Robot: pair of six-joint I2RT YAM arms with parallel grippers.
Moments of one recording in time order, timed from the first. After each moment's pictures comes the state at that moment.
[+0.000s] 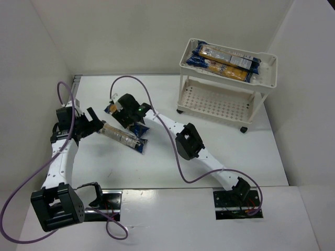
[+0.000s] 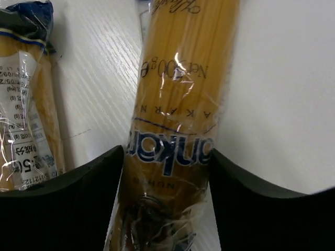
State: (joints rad) left arm 0.29 1.08 0.80 -0.45 0.19 -0.30; right arm 0.89 2.80 2.66 -0.59 -0.01 -0.07
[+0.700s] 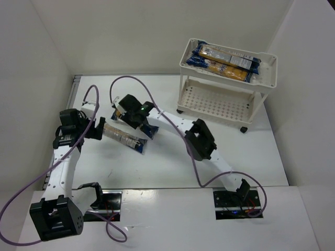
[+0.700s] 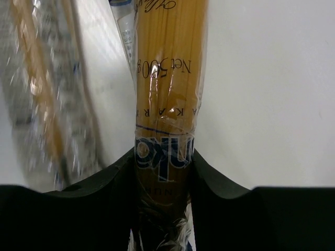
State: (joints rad) left arm 0.22 0.98 0.76 -0.43 0.21 0.33; right arm 0.94 2.50 2.31 -0.66 0.14 -0.16
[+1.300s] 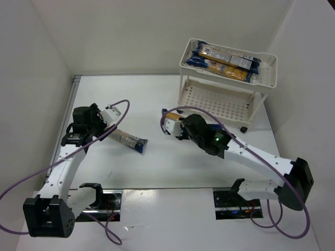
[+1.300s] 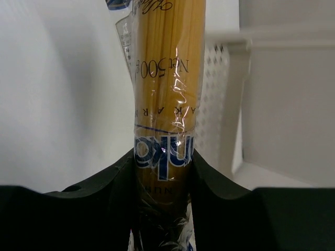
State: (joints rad) left arm 0.03 0.99 0.76 -0.39 0.08 0.83; right arm 0.90 1.22 0.97 -0.38 0.37 -0.77
